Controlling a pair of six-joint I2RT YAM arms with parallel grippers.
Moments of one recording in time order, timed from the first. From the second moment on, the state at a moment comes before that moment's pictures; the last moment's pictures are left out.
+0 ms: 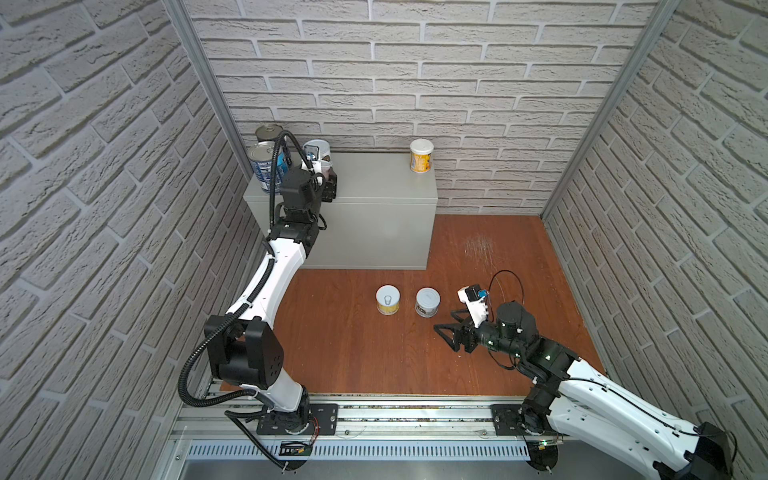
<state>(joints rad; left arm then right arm) -0.15 1.59 1.51 0.08 -0.17 0.16 0.68 0.76 0.49 -0.19 -0.21 0.38</state>
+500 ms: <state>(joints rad) -0.13 1.58 1.45 0.11 -0.08 0.13 0.68 0.82 0.52 -0.17 -0.21 0.38</state>
